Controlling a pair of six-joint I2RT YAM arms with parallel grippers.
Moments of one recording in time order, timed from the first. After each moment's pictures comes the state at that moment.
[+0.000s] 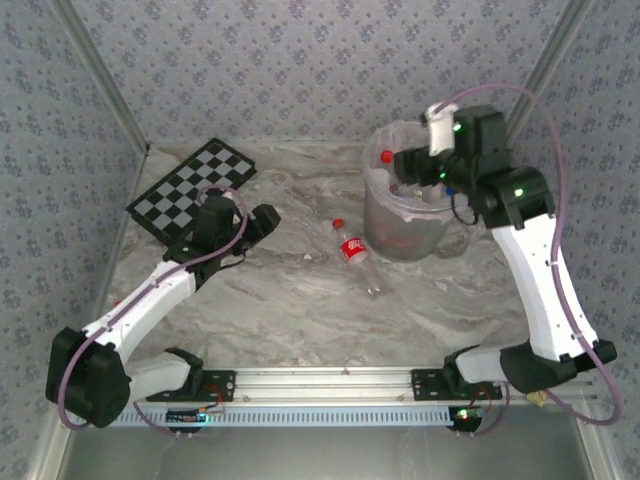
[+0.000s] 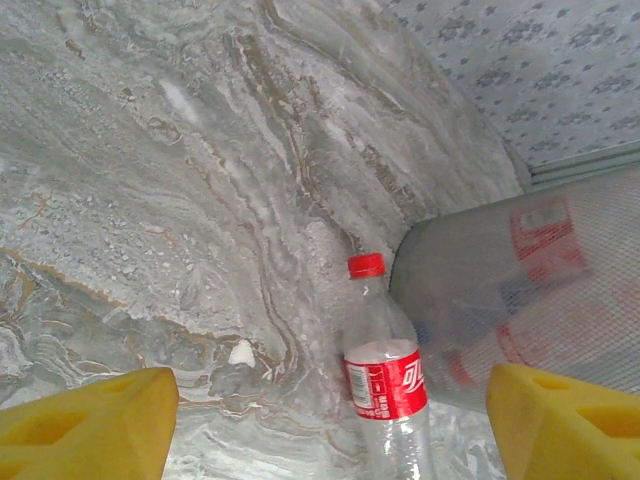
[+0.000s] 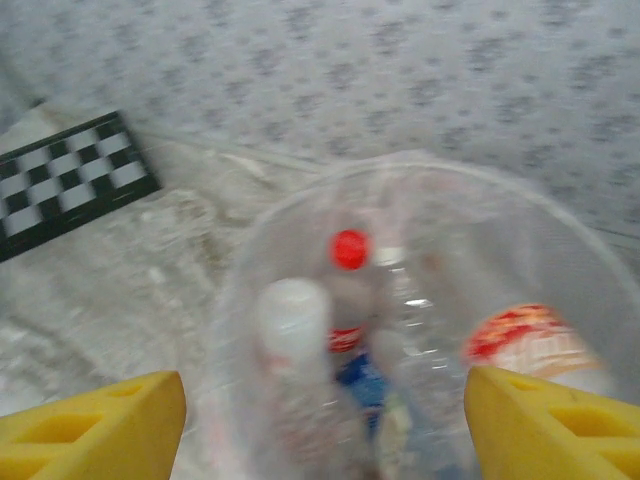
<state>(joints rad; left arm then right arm) -0.45 1.17 0.81 -0.22 0.12 -0.96 0.42 1.33 1.83 -1.04 0.06 0.02</state>
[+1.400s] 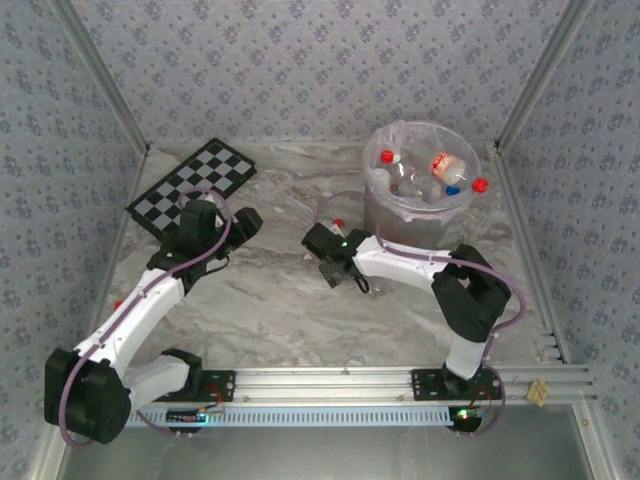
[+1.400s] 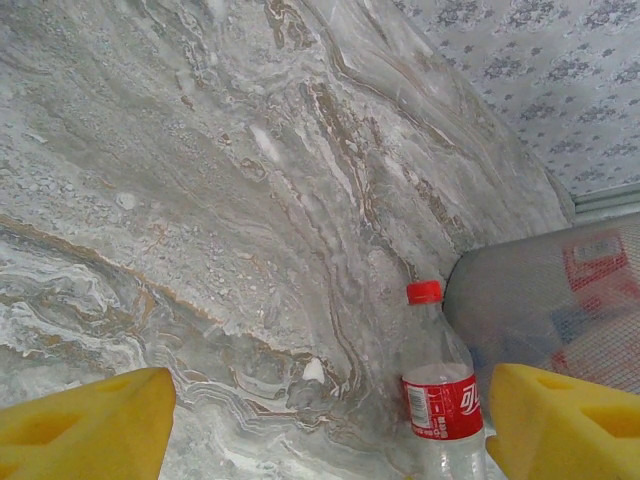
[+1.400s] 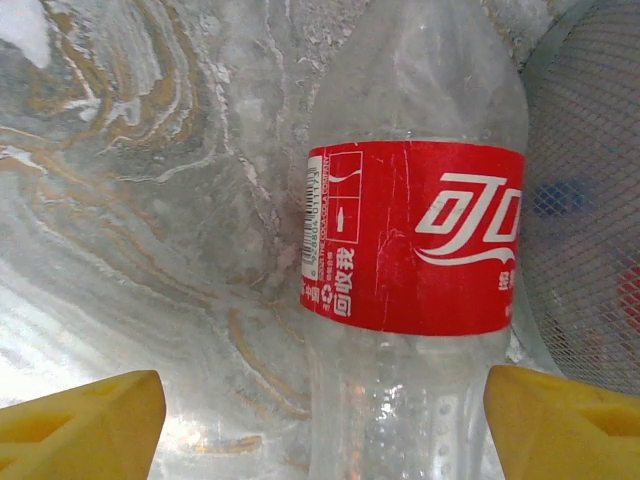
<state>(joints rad) -0.33 1.07 0.77 -0.30 0.12 -0.88 0.89 1.78 1.21 -0.74 0.46 0.27</state>
